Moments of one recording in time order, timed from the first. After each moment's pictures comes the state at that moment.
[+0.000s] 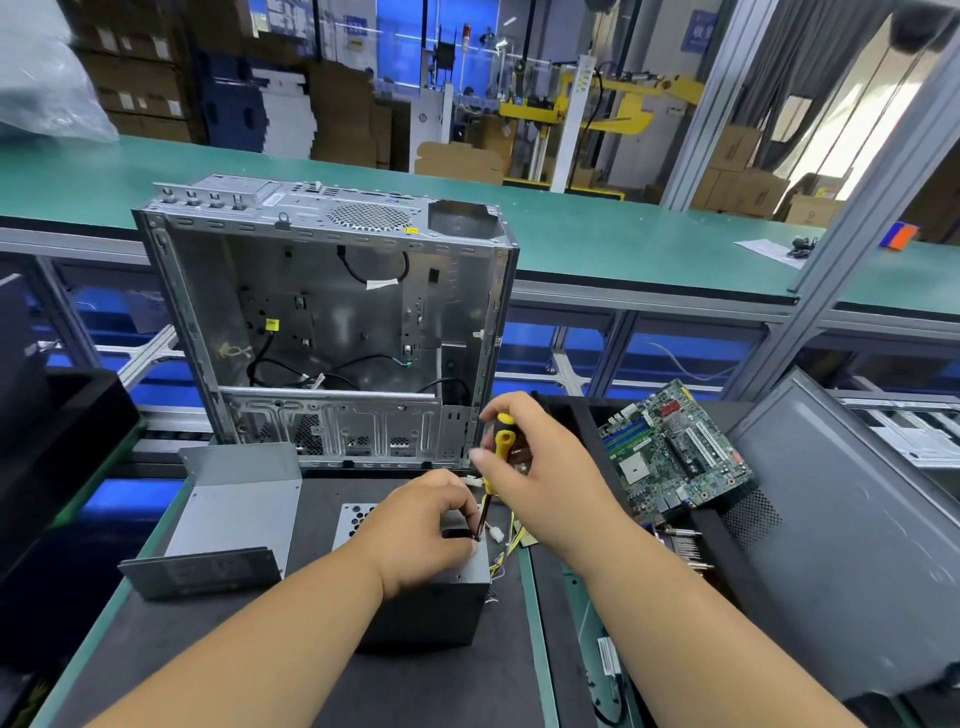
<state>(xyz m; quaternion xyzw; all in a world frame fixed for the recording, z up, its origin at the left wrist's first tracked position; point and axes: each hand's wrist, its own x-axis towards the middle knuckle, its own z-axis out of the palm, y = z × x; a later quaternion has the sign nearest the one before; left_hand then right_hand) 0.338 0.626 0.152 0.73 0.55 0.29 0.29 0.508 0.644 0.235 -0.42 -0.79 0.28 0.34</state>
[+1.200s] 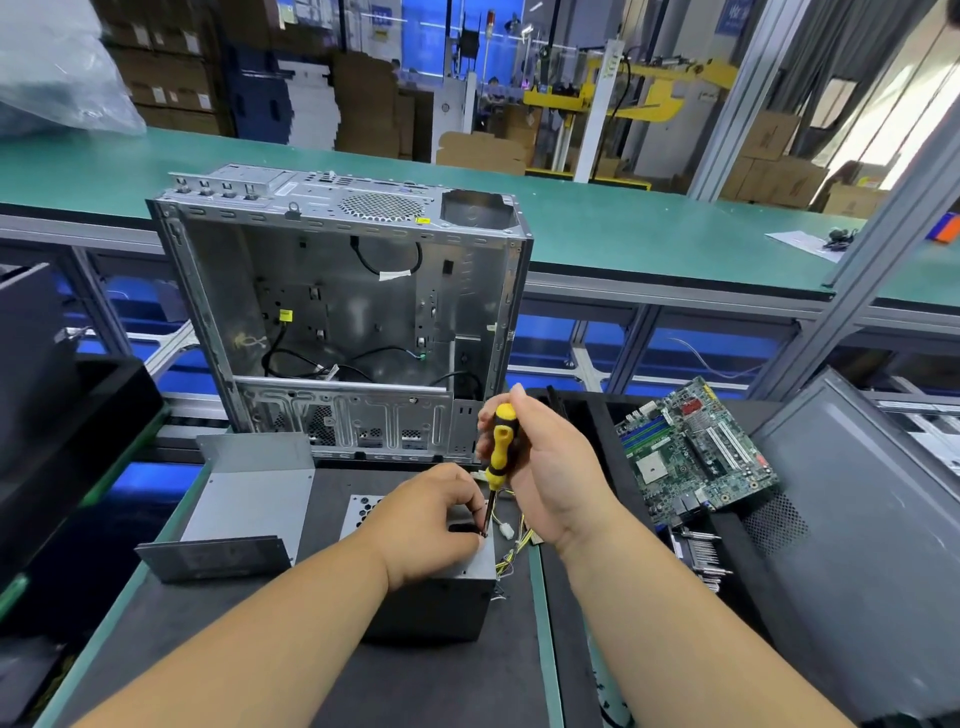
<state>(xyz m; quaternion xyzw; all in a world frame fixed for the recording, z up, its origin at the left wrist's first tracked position) 0.340 0.629 0.154 0.71 0.57 0.27 0.30 0.486 0.659 0.233 -0.34 -0.49 0.67 0.45</state>
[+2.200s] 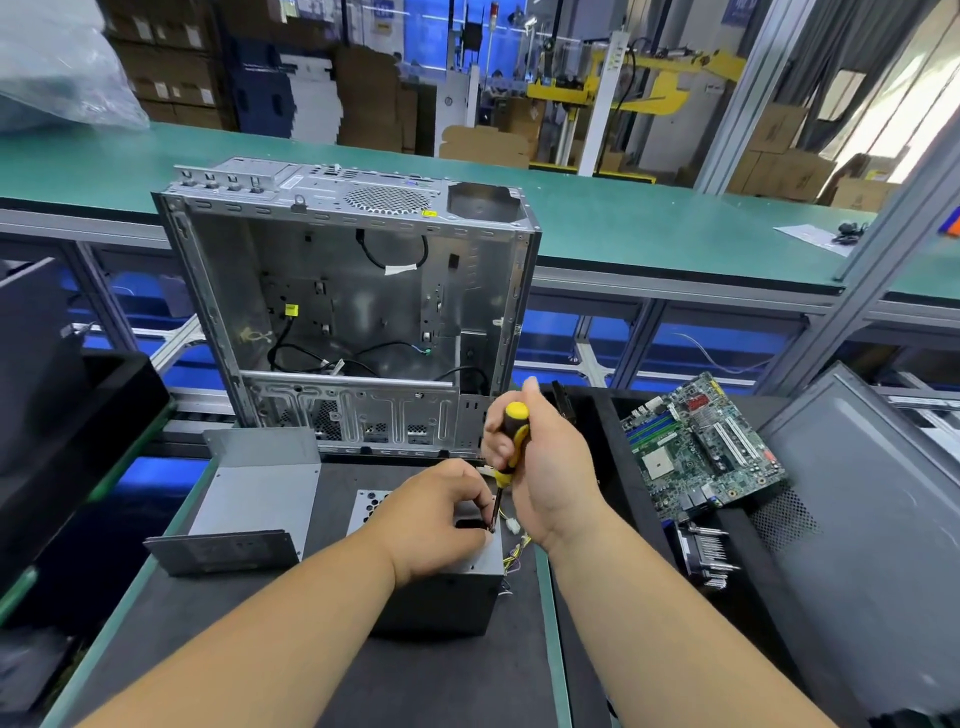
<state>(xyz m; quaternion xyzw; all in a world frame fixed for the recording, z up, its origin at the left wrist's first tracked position) 0.340 0.628 0.153 0.72 0.56 0.28 0.30 0.473 0.657 0.229 -0.33 -0.43 0.70 0.47</state>
